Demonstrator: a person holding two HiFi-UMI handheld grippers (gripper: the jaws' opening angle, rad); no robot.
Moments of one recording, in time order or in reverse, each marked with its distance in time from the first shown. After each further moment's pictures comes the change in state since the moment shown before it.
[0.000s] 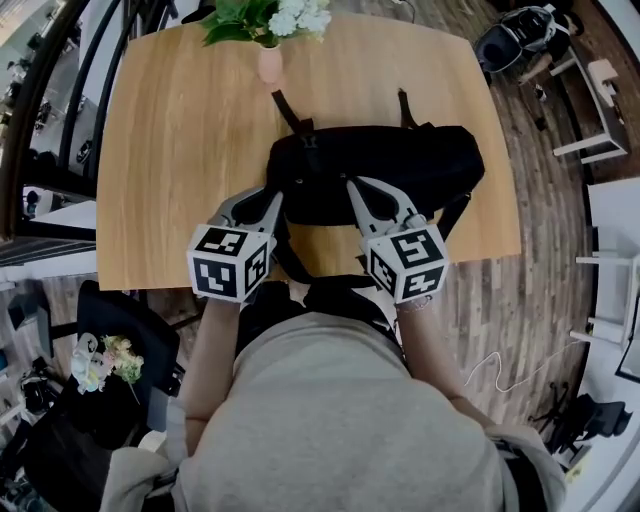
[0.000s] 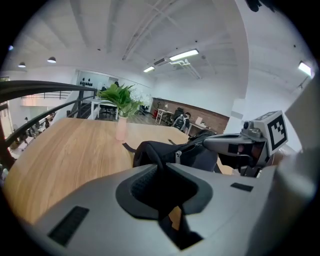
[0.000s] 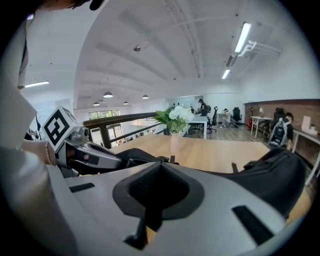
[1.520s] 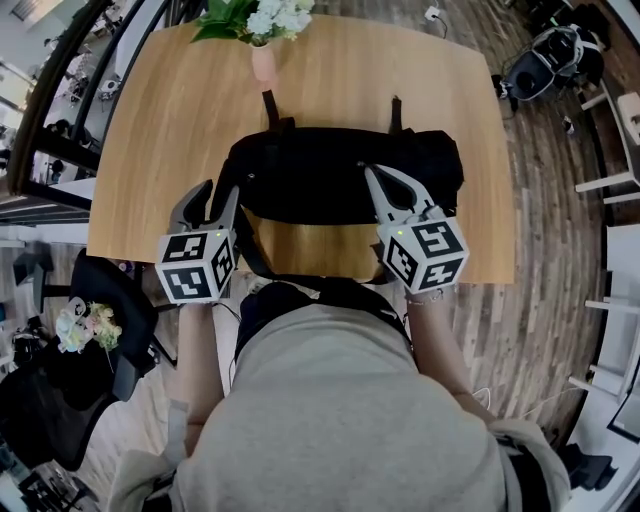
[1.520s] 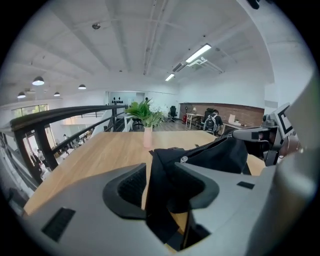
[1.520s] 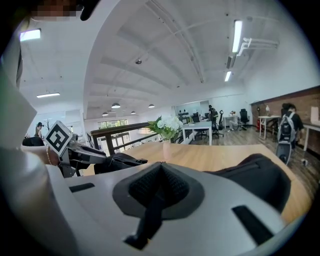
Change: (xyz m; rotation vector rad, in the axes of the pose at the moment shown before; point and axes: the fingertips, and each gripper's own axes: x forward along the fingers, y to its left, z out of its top) left arm -0.023 0.001 0.004 0.032 -0.097 0.435; right arm -0.036 -0.096 -0.004 0.028 -0.101 0.117
